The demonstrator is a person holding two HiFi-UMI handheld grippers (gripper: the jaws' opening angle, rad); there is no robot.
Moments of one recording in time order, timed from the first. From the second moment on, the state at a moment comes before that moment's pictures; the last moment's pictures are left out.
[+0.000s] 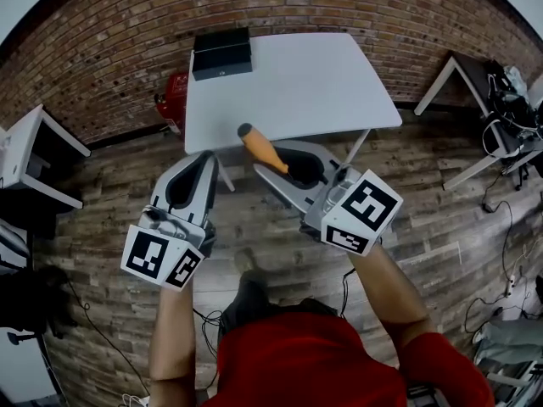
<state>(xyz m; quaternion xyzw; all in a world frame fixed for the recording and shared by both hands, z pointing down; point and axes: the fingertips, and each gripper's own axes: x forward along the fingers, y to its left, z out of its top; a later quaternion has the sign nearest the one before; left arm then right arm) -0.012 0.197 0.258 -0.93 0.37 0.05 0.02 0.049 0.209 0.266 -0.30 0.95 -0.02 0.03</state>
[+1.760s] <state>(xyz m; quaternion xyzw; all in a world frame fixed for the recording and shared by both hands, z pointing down) -0.116 -0.119 0.272 -0.94 0.32 0.05 0.01 -0.055 -0.100 0.278 -0.36 0.93 0.00 -0.03</state>
